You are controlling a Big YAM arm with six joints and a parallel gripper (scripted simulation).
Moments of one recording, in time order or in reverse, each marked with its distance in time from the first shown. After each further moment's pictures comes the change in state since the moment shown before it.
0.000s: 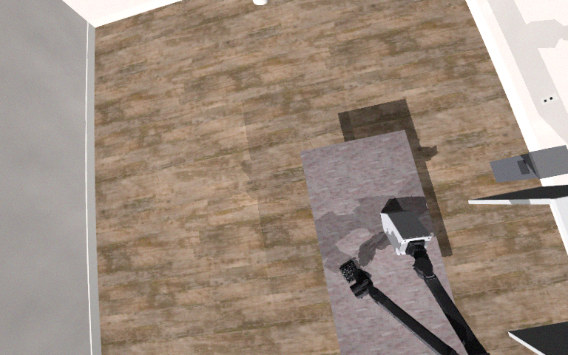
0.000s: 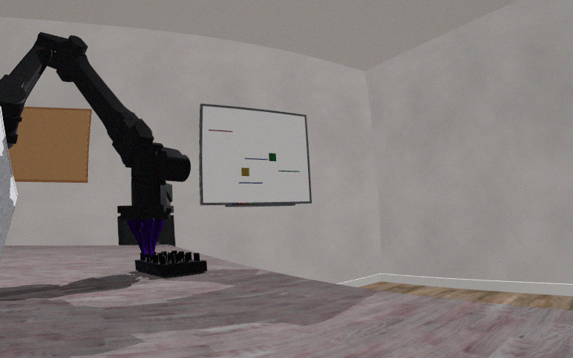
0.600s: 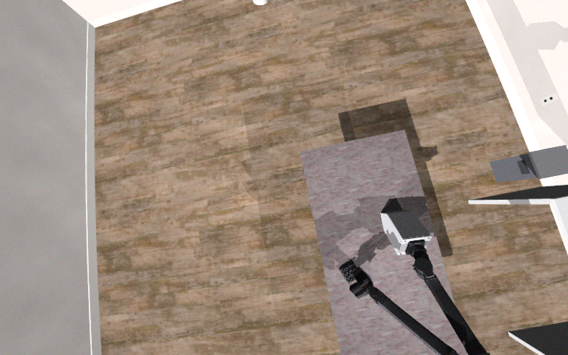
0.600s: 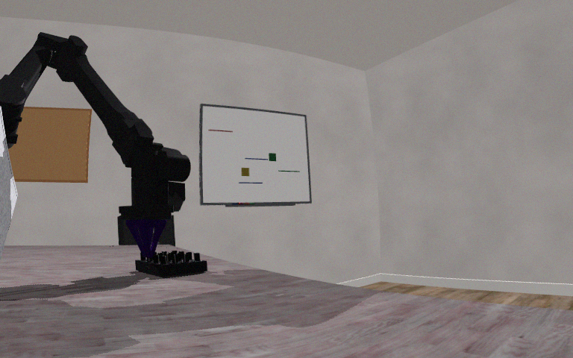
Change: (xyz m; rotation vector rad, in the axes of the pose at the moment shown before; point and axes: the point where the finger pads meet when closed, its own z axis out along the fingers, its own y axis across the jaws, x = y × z) arm 0.000 0.000 0.000 -0.001 0.001 0.356
